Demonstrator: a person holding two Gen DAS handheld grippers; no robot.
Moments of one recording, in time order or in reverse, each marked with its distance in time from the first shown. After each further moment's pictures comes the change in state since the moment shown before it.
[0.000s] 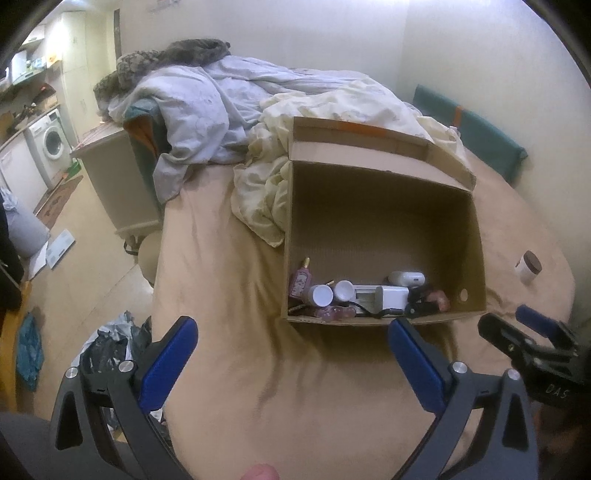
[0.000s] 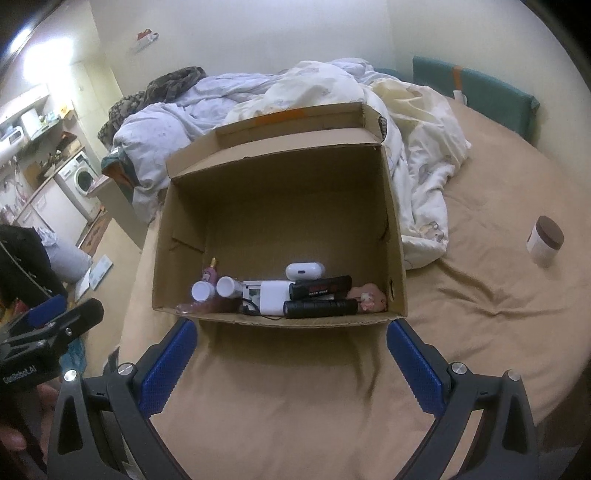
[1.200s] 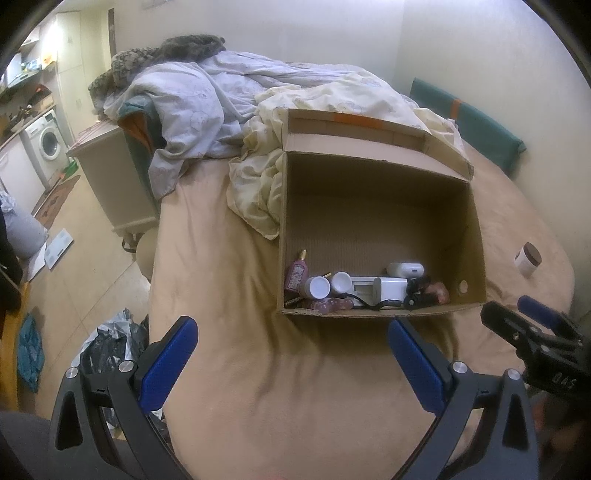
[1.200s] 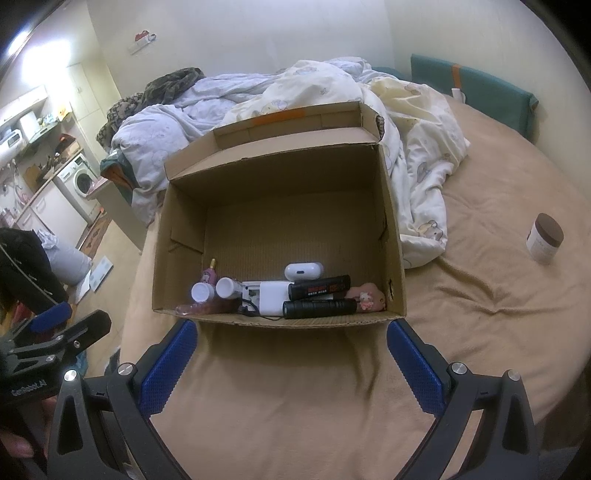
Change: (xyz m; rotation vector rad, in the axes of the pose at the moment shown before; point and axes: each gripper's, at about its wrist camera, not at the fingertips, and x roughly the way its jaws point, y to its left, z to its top) left arm 0.003 -0.003 -0.002 0.016 0.023 -0.010; right arm -0.001 -0.002 0.001 0.008 -0.003 0.002
